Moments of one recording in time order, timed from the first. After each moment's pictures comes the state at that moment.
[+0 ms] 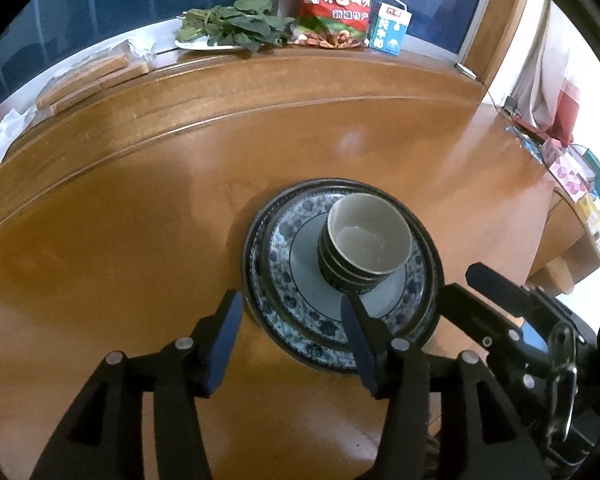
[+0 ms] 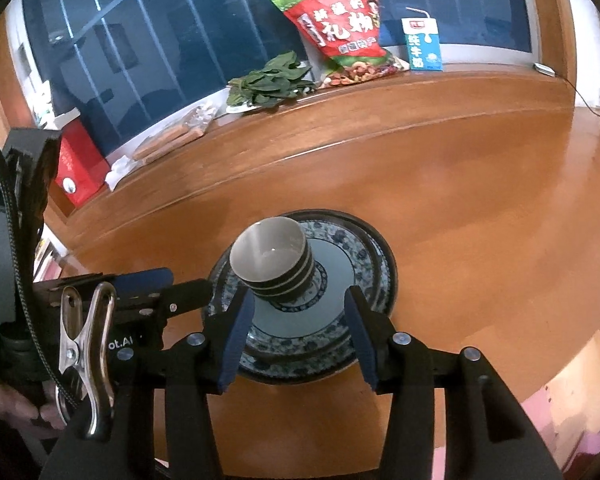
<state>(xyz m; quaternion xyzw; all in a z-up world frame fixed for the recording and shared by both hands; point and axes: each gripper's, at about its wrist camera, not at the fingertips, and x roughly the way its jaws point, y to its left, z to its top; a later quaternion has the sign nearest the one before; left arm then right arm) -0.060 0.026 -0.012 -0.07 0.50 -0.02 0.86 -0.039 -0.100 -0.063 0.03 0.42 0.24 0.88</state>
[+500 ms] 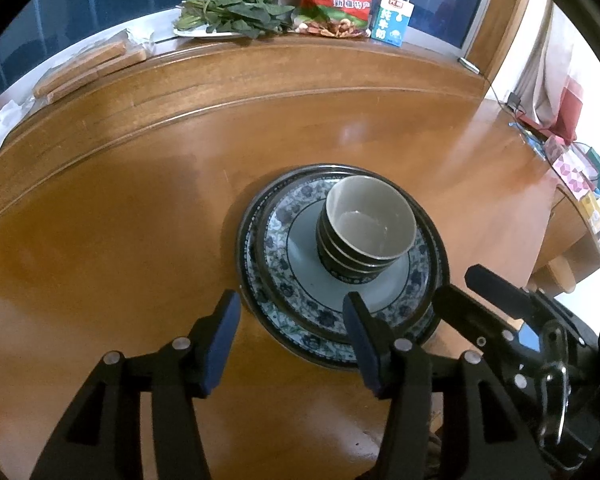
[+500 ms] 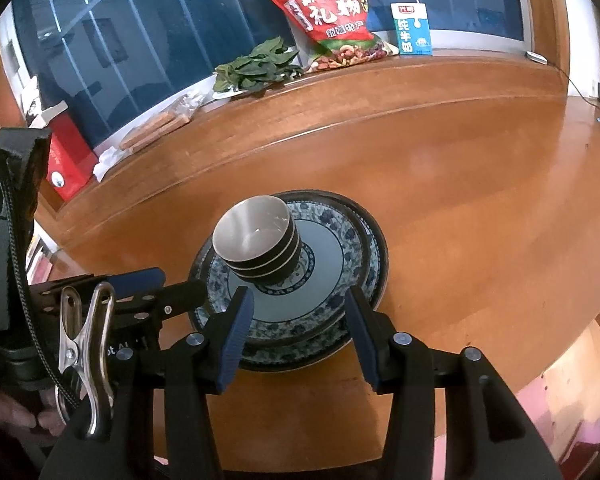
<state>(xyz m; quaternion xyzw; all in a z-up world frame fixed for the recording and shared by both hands) -0.061 0.021 -0.021 -0.07 0.51 -0.02 0.86 -0.040 -0.102 -0.075 0.02 0.44 0.22 0.87</state>
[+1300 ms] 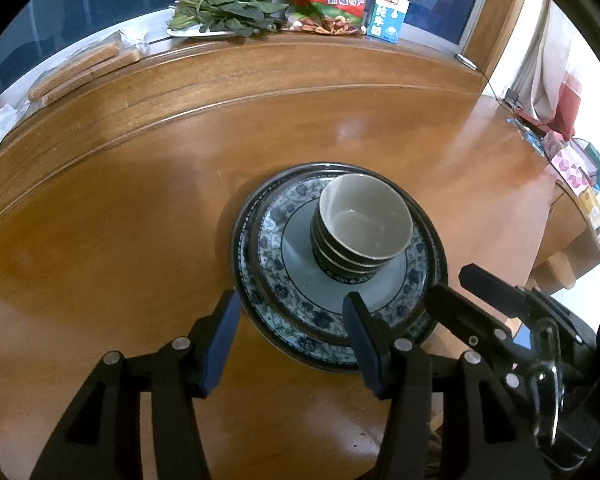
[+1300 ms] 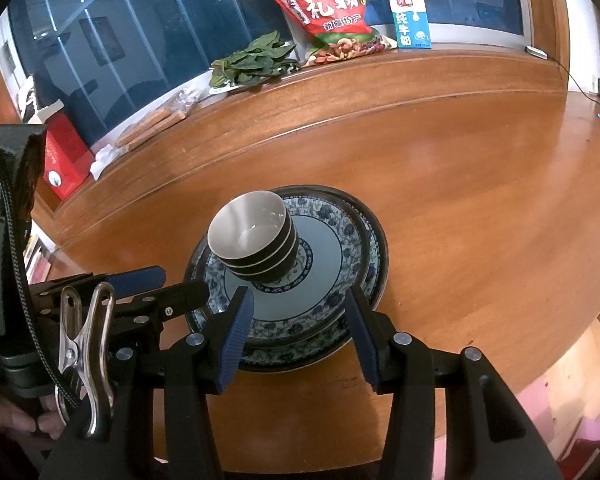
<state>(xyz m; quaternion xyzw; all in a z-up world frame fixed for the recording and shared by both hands) -0.059 0.017 -0.022 -0.07 0.51 -0.02 0.86 -0.038 -0.101 -0.079 0.02 0.44 0.22 0.87</state>
